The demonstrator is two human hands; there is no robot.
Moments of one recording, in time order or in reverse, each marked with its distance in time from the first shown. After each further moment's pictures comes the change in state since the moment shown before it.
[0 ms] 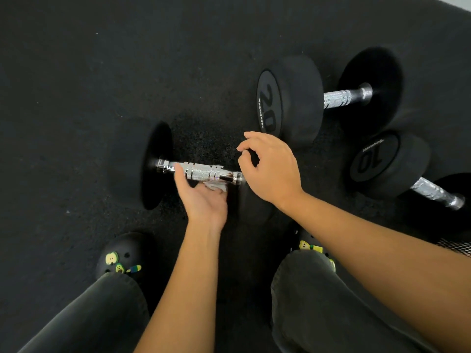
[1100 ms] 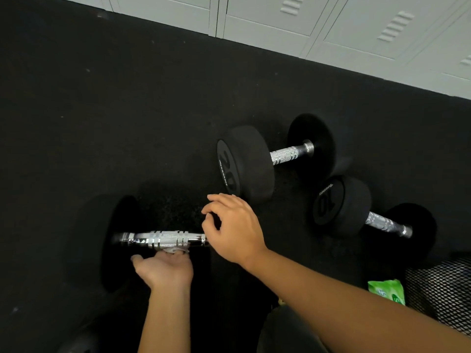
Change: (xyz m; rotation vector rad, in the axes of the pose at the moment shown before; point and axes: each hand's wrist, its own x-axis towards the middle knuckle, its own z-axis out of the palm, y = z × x) left_hand 0.031 0.013 -0.002 -0.161 0.252 0.057; right_hand 0.004 0.001 0.000 0.015 -0.034 0.049
